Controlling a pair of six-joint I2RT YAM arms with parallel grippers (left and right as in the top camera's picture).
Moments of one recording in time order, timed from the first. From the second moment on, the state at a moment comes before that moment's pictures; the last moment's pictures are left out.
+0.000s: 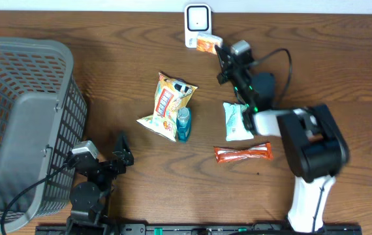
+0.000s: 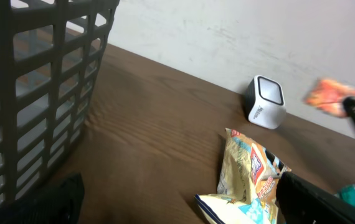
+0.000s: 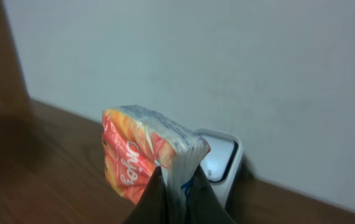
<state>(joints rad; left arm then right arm) -0.16 0.02 0.06 -0.19 -0.17 -0.40 0.30 2.14 0.98 1.25 -0.25 0.03</state>
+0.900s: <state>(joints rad) -0.16 0.02 0.06 -0.19 -0.17 -0.40 0.30 2.45 1.65 0.83 -0.22 -0.07</state>
